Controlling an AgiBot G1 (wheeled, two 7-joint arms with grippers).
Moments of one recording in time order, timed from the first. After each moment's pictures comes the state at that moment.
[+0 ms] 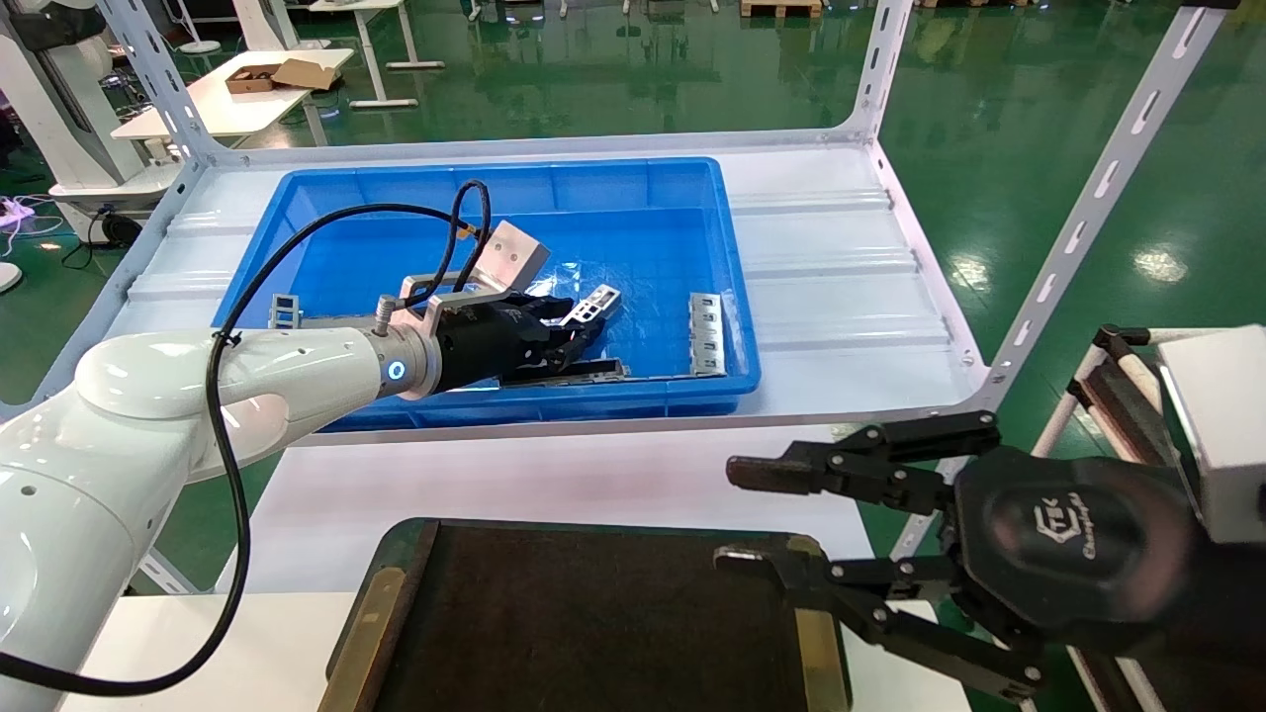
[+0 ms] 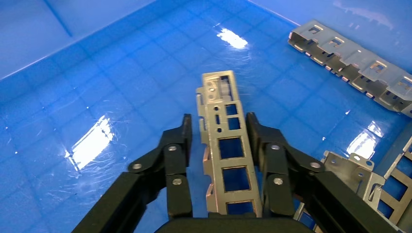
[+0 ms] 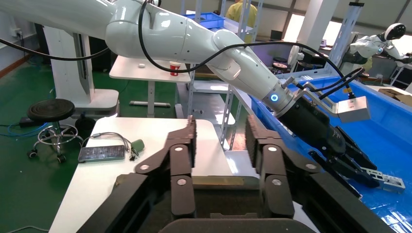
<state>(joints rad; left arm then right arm) -1.61 1.35 0.62 -0.21 1.39 0.69 -0.09 1.11 -0.57 -0.40 1.26 -0.65 -1.45 0.12</state>
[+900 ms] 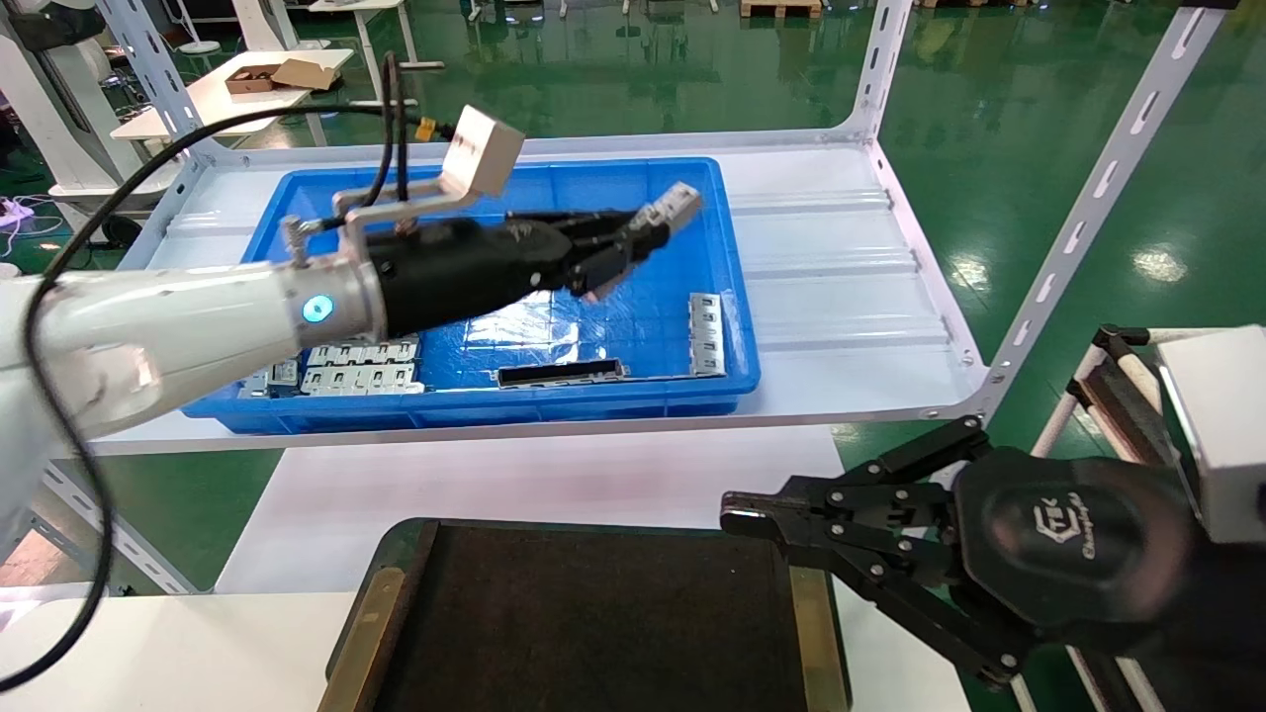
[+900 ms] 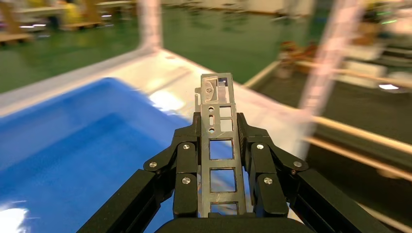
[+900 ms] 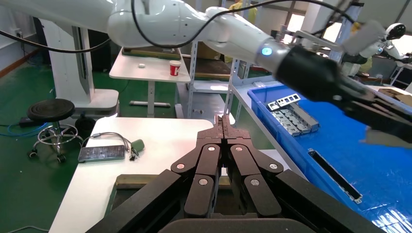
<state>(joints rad) -1.58 1.20 0.53 -0.45 1.12 1.11 -0.13 1.11 -0.57 -0.40 1.26 -0.65 -1.45 0.12</state>
